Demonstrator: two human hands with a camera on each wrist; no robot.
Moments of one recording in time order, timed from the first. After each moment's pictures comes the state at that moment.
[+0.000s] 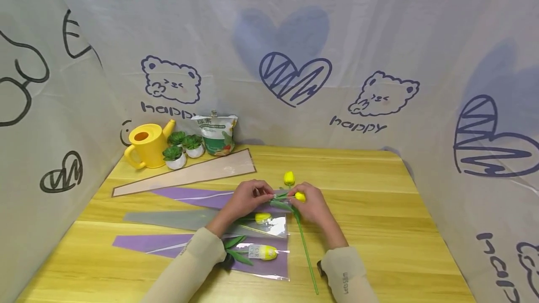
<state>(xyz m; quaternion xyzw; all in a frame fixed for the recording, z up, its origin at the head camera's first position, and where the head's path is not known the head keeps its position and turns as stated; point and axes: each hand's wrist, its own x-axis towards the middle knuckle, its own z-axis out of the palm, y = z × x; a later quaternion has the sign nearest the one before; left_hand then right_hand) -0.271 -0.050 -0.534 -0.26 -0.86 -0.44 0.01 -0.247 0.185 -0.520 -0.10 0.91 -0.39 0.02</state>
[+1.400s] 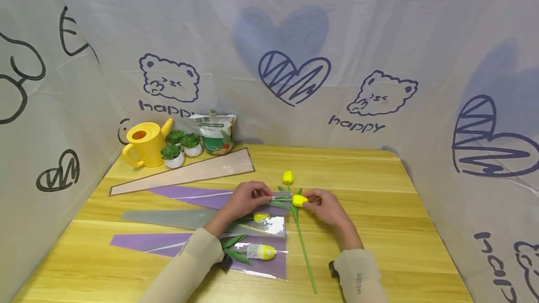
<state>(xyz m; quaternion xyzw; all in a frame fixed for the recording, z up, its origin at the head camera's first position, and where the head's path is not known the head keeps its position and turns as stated) -0.270 -0.050 -0.540 -0.27 -0.86 -0.43 0.00 -0.242 0.239 -0.535 -0.09 0.89 -0.43 0.09</state>
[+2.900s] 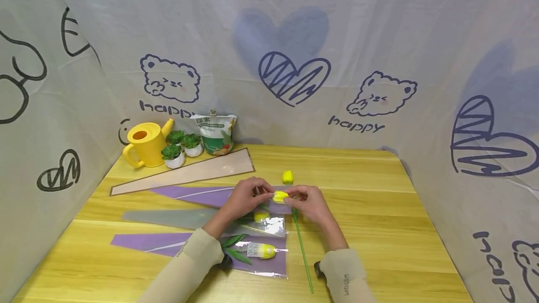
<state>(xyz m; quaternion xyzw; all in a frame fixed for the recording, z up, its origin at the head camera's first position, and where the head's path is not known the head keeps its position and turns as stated) -0.262 -0.048 -0.521 -0.27 -0.86 -0.44 0.02 -0.241 0.193 -0.521 -0.09 0.85 -0.51 0.05</state>
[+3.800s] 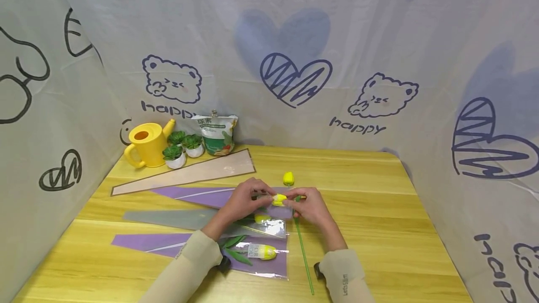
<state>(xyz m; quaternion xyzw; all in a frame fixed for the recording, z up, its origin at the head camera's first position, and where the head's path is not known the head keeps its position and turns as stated) -0.263 -0.057 -0.526 -0.31 -0.85 -0.43 0.04 -0.239 0.189 -0.519 -0.07 0.83 -0.54 0.11</state>
